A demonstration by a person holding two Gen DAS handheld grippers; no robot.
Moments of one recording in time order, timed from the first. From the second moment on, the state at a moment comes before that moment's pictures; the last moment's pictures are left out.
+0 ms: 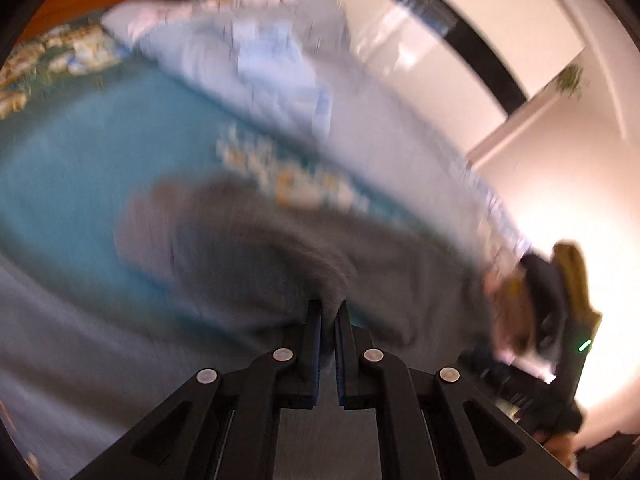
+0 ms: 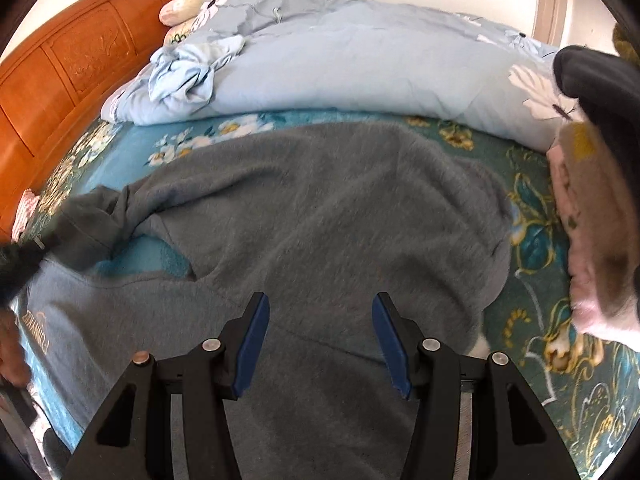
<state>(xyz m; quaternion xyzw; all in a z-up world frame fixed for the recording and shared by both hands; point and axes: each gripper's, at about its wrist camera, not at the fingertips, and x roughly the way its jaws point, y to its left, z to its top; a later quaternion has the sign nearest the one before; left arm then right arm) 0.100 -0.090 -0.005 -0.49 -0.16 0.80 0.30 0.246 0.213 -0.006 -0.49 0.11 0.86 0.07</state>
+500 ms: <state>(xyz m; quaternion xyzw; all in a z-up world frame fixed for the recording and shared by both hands) 0.093 -0.179 -0.013 -0.50 -0.35 0.76 0.23 0.248 0.209 -0.013 -0.51 0.11 0.85 0.06</state>
